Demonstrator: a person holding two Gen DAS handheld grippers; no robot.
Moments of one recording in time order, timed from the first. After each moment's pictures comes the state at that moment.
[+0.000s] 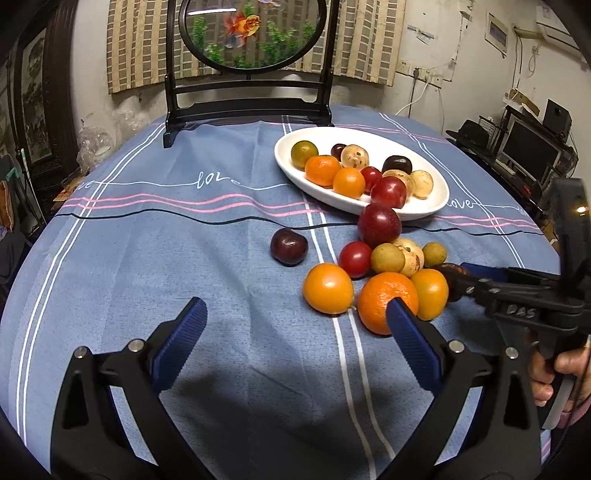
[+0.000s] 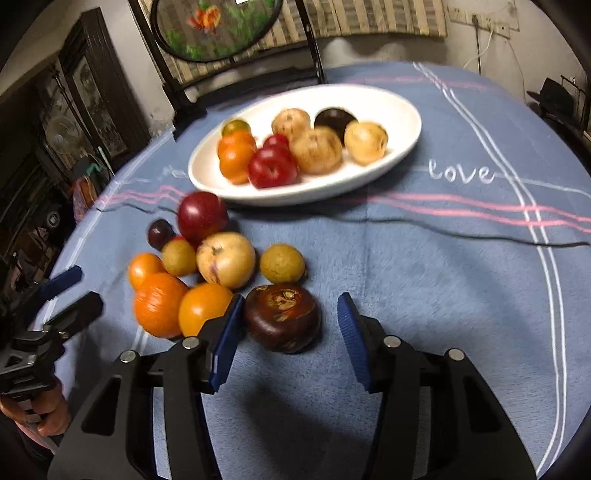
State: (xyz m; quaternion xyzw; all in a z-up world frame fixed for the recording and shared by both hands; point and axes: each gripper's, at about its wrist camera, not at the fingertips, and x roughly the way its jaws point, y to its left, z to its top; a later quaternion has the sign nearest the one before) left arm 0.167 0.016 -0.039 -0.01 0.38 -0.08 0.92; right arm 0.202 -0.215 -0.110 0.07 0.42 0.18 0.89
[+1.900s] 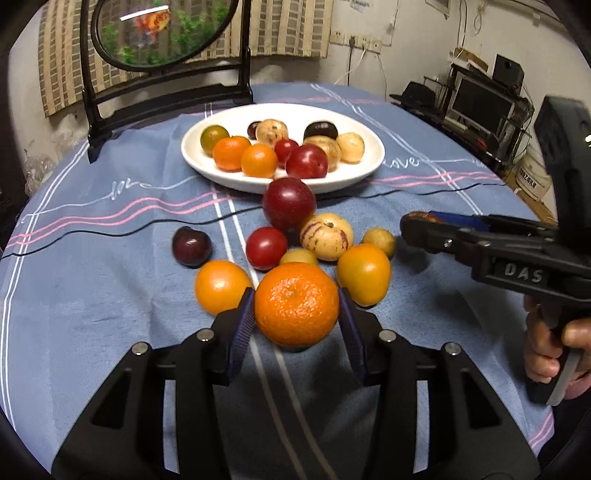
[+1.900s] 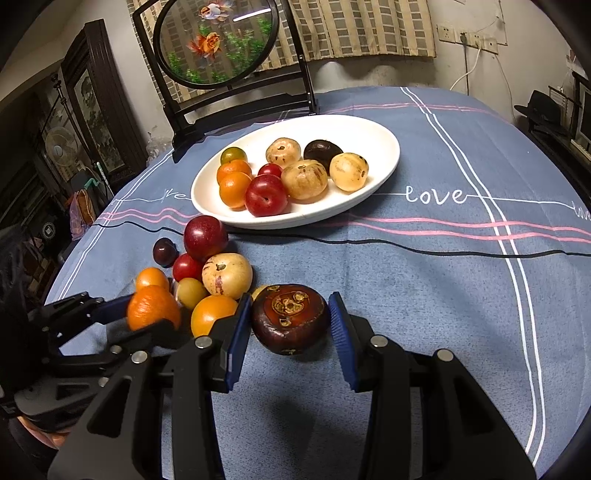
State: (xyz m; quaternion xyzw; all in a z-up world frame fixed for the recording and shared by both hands) left arm 0.175 -0.034 -0.053 0.05 0.40 -0.19 0.90; right arm 0.184 -0.228 -0.092 0.08 0.38 0.17 0.91
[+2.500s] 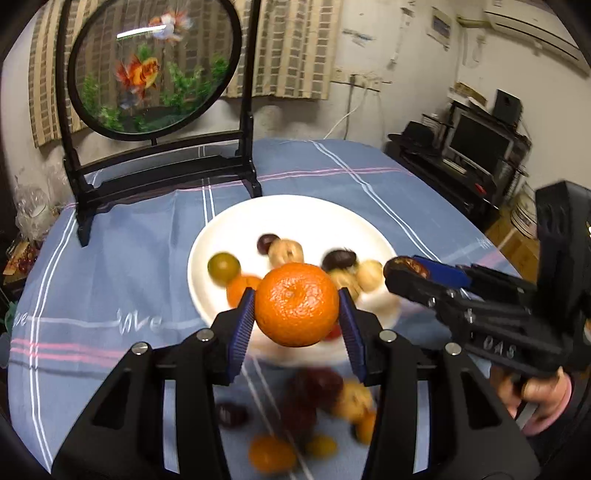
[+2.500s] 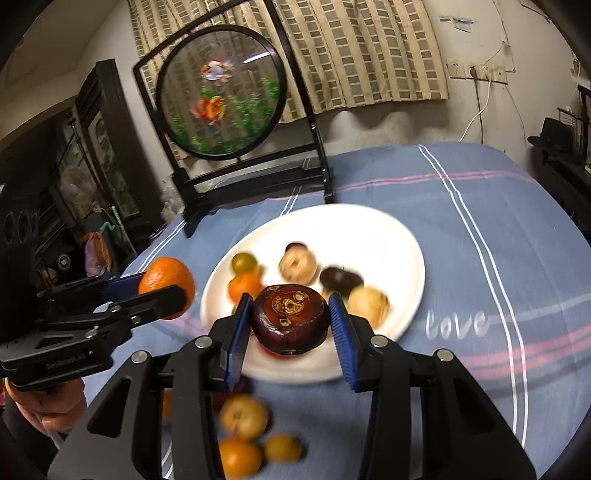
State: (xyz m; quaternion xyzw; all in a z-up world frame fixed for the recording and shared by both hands) left arm 0.301 -0.040 0.024 0.02 0.36 -0.20 0.91; right arm 0.270 -0.227 -0.033 0.11 0.30 0.19 0.93
